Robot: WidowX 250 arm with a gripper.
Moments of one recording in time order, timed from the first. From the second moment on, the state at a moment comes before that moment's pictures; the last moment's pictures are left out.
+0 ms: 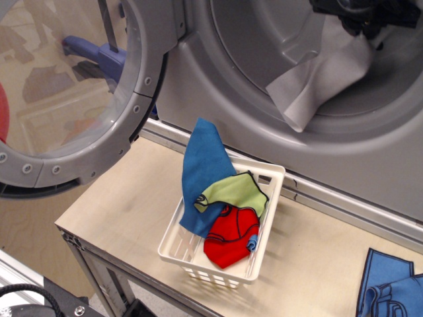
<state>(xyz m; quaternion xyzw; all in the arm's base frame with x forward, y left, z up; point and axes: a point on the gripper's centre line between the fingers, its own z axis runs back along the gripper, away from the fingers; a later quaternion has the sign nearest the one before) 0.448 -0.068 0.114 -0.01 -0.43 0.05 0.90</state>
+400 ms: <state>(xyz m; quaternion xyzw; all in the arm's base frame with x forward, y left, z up) 0.439 -0.062 0.113 -0.05 -0.39 0.10 0.91</state>
